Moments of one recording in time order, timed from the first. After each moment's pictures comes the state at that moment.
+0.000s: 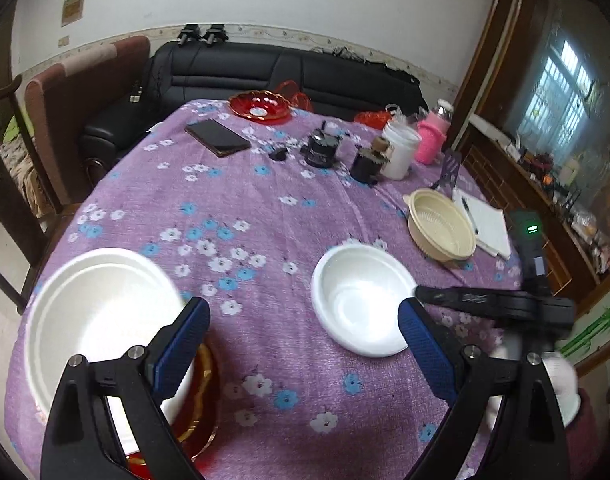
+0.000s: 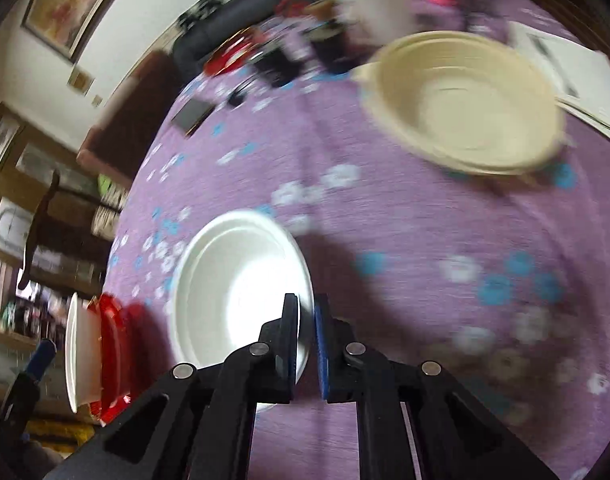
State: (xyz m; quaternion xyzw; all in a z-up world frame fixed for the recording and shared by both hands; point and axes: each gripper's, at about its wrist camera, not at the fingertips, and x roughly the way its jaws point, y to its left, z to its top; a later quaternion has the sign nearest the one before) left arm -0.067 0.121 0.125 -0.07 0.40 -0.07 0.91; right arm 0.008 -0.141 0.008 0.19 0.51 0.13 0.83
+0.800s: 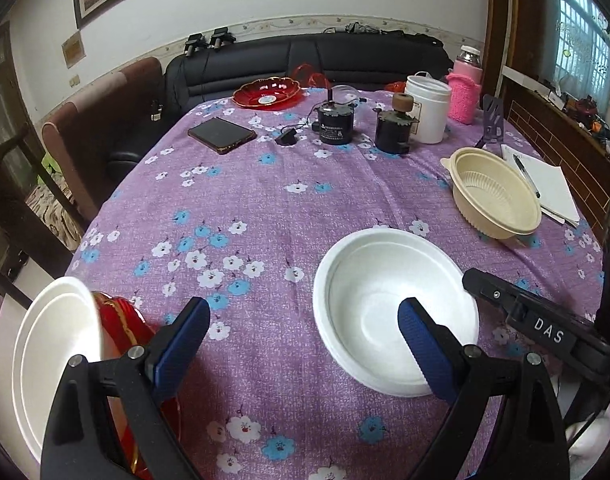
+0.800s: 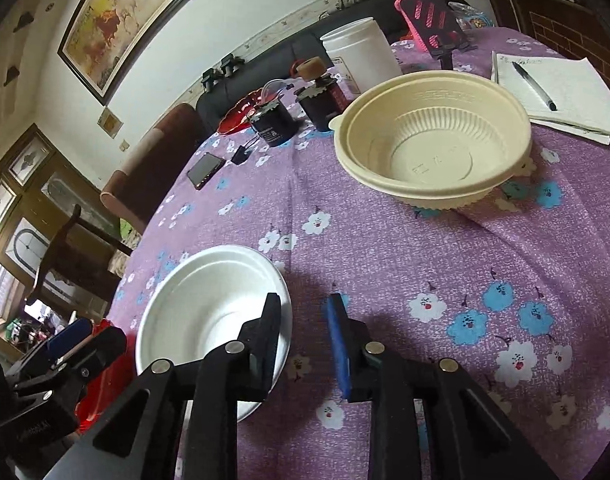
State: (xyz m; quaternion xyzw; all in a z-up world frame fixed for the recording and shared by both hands) left arm -0.024 0.060 0.081 0.03 0.42 0.00 0.91; right arm 0.004 -0.146 -0.011 0.20 0.39 0.16 0.88
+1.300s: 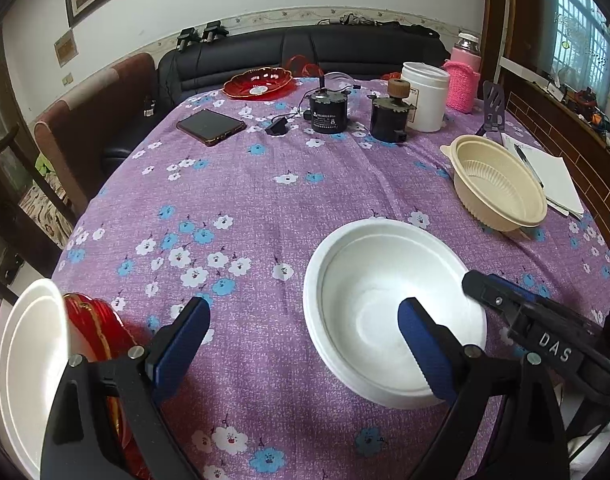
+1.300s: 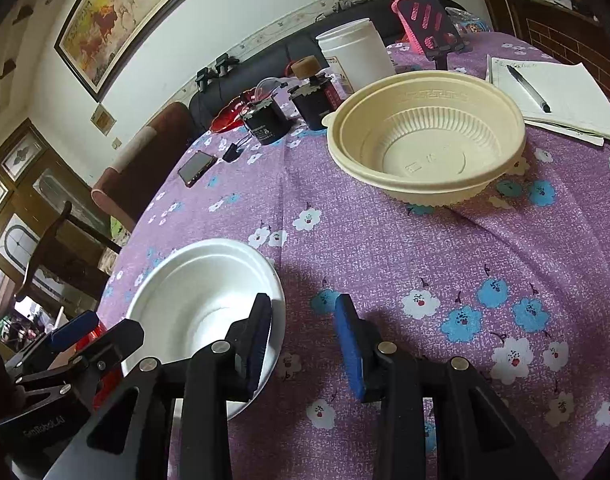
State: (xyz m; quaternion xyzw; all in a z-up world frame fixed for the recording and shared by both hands) left arm -0.011 0.054 0.066 0.04 0.43 0.00 0.90; right arm 0.002 -0.144 -0.018 0.19 0.40 0.14 0.89
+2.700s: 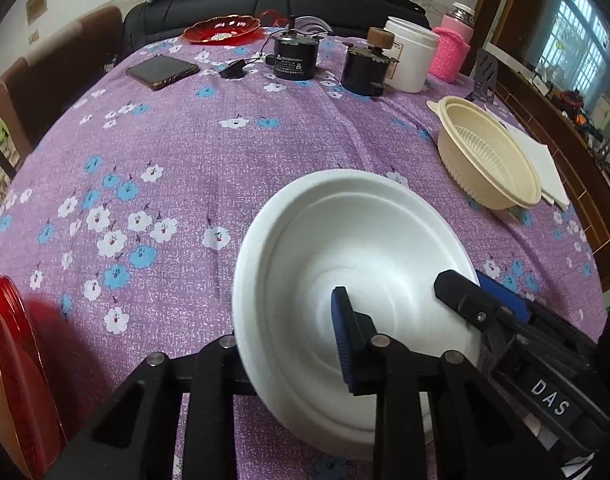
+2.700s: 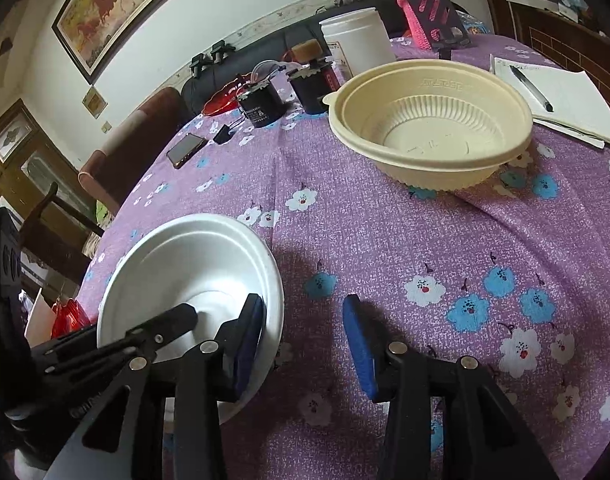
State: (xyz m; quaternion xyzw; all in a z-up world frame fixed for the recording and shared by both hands) left arm 0.019 0.048 0.020 -0.03 0.49 -0.07 0.87; right arm 0.003 -0.134 -0.027 0.16 0.41 0.13 0.89
